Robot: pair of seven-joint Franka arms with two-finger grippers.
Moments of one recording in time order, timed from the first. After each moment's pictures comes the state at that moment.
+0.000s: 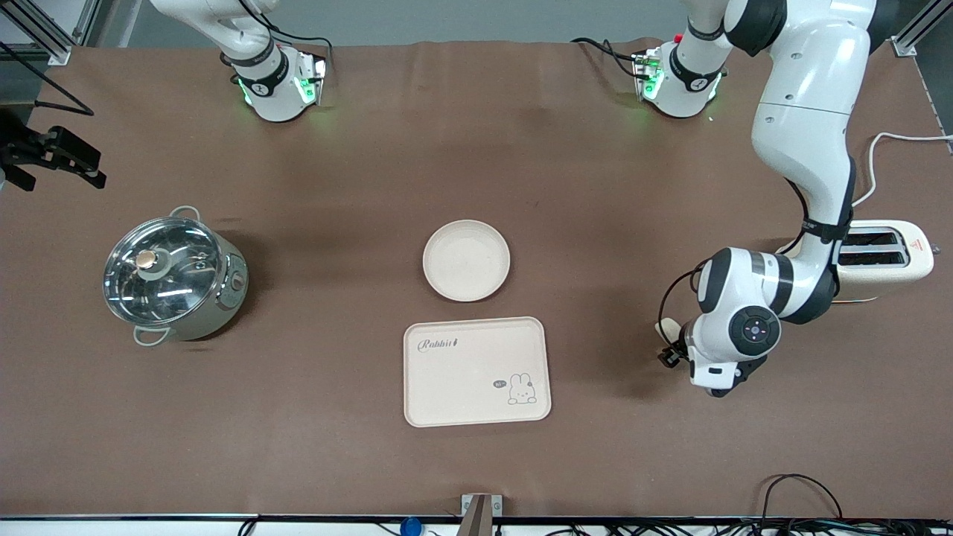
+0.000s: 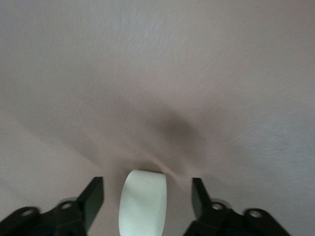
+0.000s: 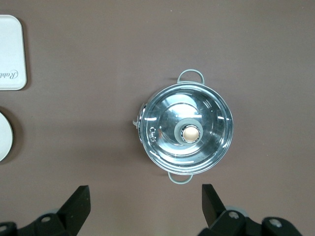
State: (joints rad) left arm -0.14 0.76 -0.05 -1.48 0.11 2.13 -0.88; right arm 0.05 -0.10 -0.08 -1.64 -0.04 1.56 -0.08
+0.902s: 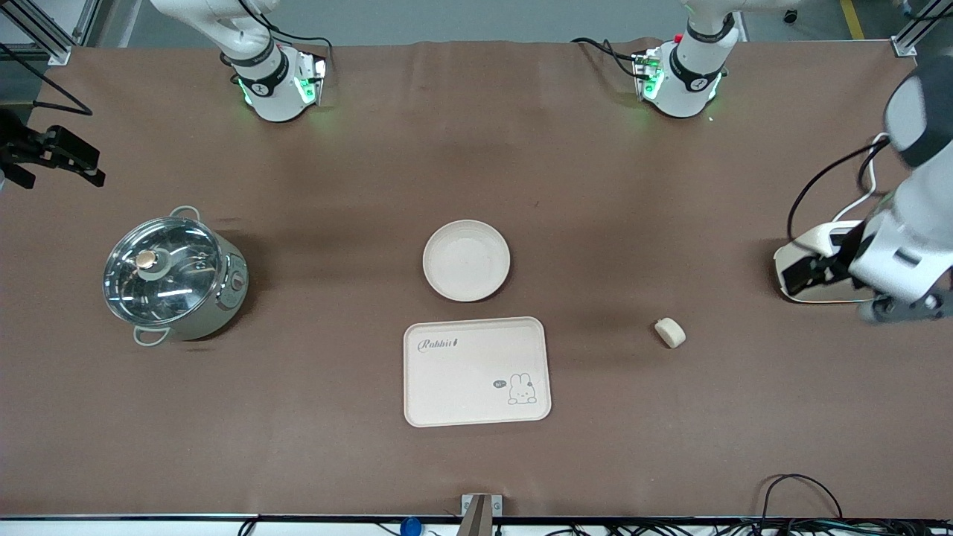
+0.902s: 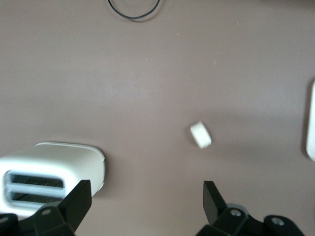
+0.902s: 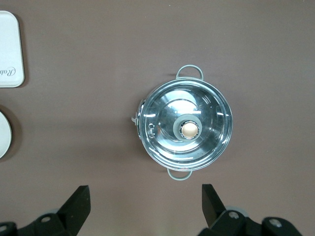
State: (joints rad) left arm -0.04 0.19 -0.06 -1.46 0.09 1.70 -0.15; right arm 0.04 -0.10 -0.08 -1.64 -0.04 1.55 -0.08
